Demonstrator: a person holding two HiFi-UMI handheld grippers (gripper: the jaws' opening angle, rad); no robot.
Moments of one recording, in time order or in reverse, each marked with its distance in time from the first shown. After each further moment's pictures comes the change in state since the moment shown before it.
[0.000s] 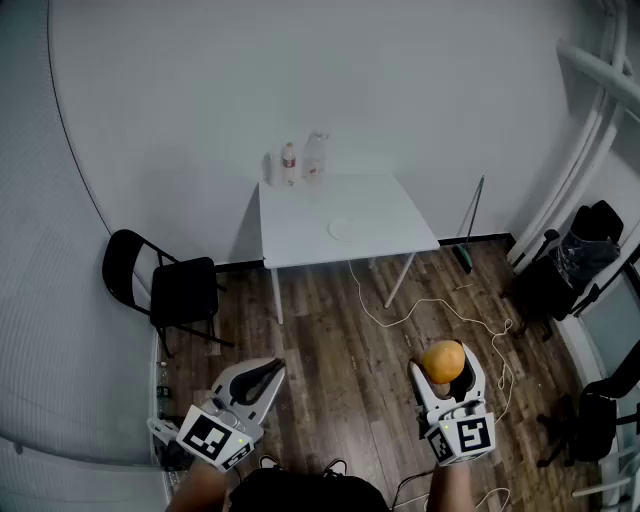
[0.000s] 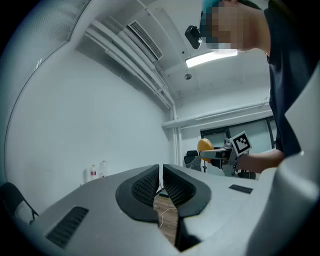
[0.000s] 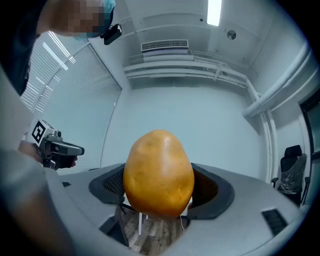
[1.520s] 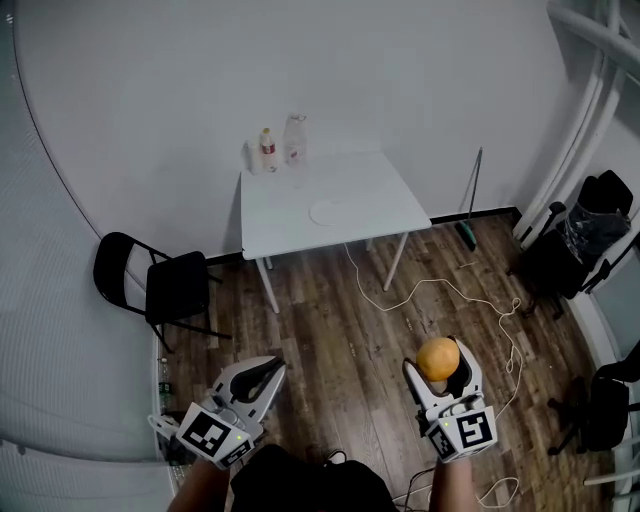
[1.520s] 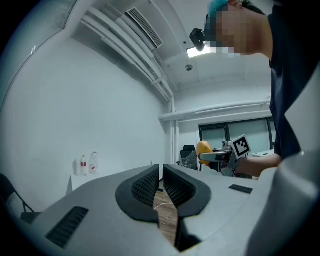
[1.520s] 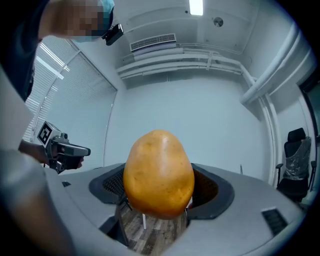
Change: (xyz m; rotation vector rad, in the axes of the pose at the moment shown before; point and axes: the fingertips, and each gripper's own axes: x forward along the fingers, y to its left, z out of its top) left arm 0.094 -0.055 -0.036 -0.039 0.078 -0.029; right arm -0.009 -0.089 -0.052 0.120 0.001 0.069
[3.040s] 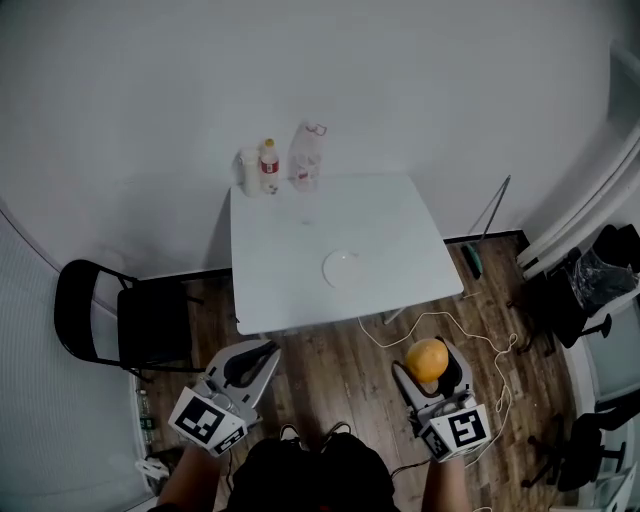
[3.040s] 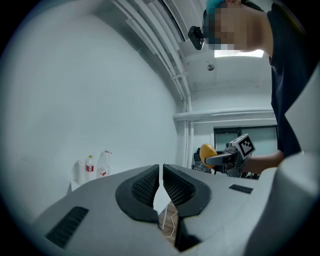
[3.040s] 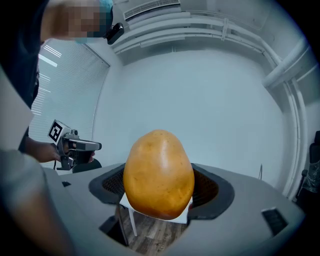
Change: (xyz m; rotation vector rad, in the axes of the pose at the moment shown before) left arm 0.219 0.381 -0.021 -0.075 -0.005 -0.004; right arm 0.414 -0.064 -0.067 -0.077 0.192 0.055
